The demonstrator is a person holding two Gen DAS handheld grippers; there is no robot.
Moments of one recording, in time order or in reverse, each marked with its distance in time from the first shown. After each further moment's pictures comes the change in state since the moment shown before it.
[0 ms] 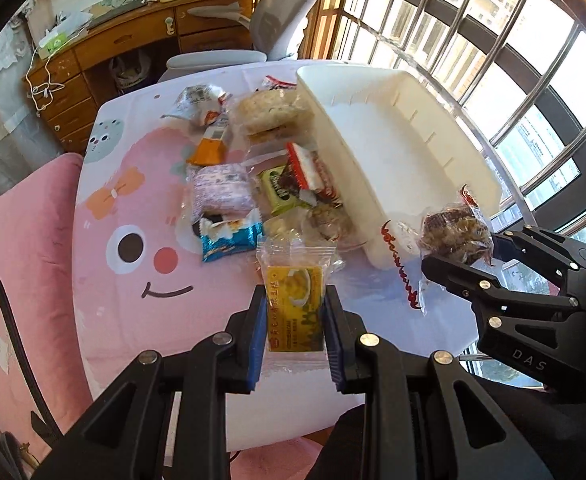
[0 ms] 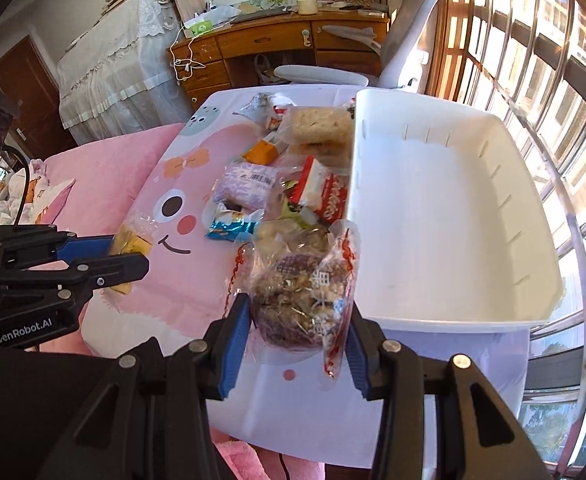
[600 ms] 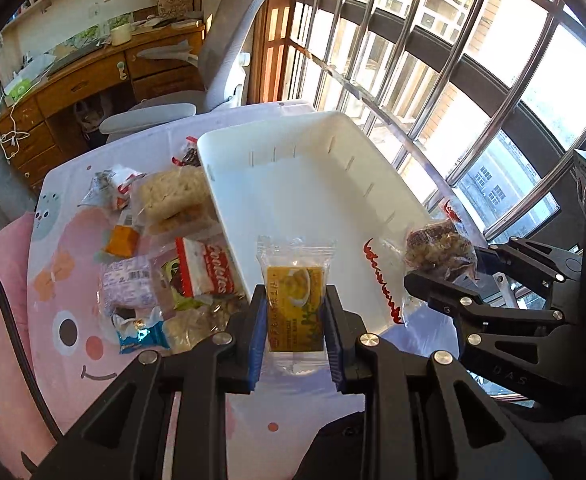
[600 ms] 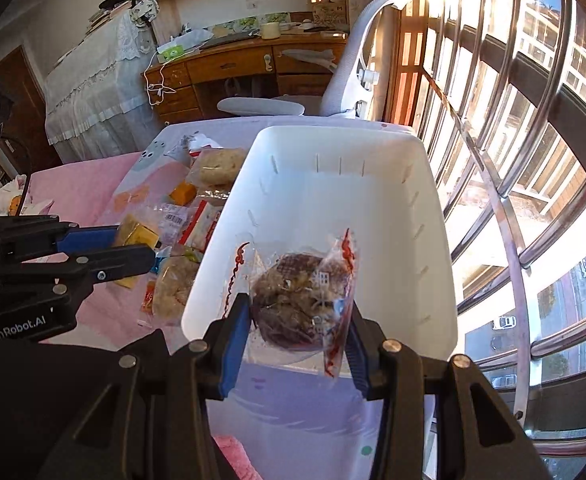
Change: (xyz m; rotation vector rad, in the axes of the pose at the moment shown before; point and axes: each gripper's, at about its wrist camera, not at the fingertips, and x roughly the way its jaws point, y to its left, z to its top) left arm 0.022 -0.109 0.084 0.065 -0.101 -0.068; right arm -0.029 -0.116 0.024 0.023 -0.061 -0.059
